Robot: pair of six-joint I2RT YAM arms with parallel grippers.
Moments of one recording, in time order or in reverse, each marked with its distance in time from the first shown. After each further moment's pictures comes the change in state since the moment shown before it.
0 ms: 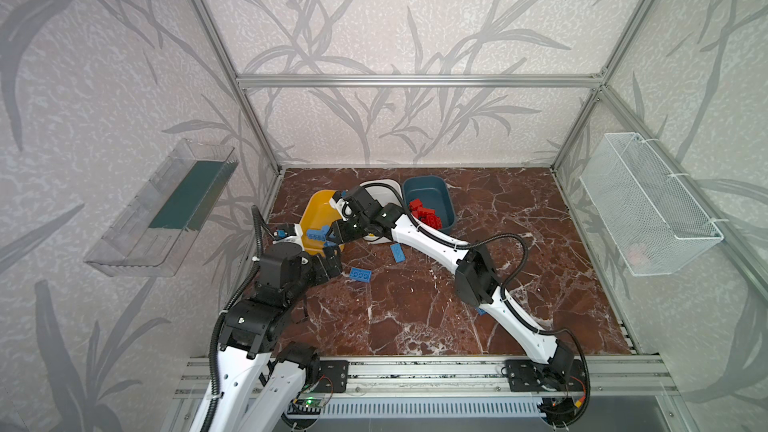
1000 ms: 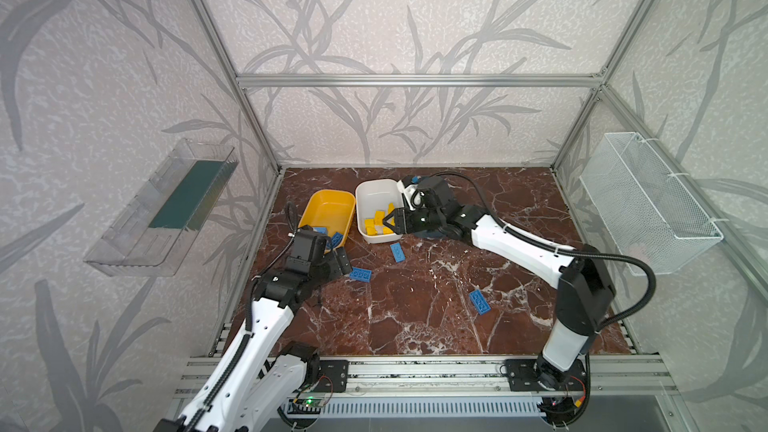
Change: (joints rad) left arm -0.026 0.278 -0.119 0.053 0.020 -0.126; right arm -0.186 -0.918 -1.172 0.359 0.097 -0.028
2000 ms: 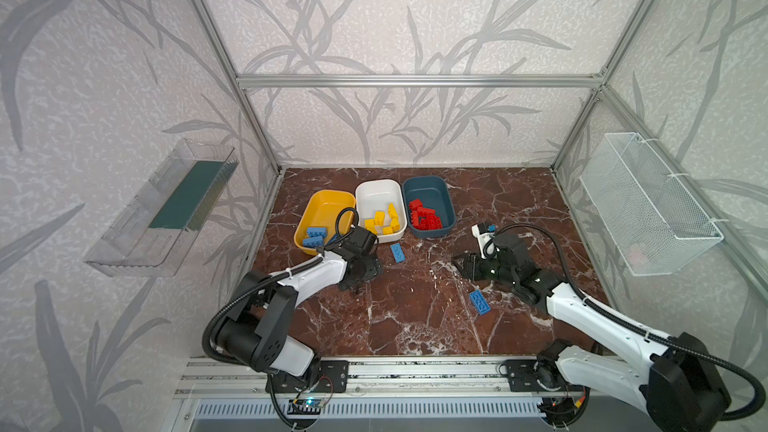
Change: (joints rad) left arm -0.189 0.630 0.021 0.330 -0.049 -0.204; right arm -0.206 -0.616 -0.798 0.143 0.092 -0.021
